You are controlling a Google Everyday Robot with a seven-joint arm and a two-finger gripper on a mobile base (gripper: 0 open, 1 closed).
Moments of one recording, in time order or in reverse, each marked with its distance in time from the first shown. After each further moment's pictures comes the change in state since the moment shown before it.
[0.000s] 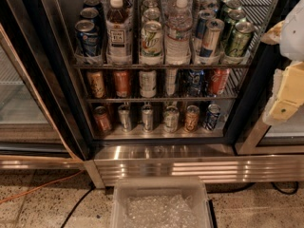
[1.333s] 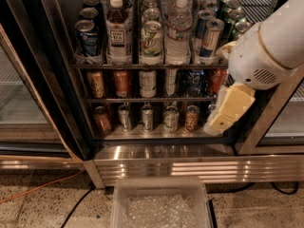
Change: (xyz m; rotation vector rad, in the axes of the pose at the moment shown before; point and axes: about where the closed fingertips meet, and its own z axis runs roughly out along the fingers) arm -0.081 0.023 0.050 -0.001 -0.258 0.001
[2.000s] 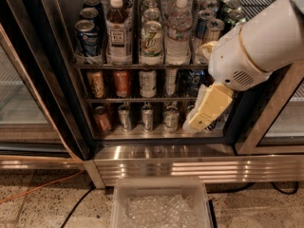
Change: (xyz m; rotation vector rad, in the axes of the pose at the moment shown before) arm -0.036 0.006 0.017 -0.014 -0.131 -0.021
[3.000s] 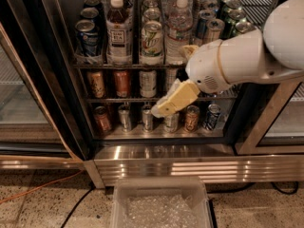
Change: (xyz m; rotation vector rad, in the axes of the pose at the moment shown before) arm -0.037 -0.032 0.059 0.048 -0.326 0.112
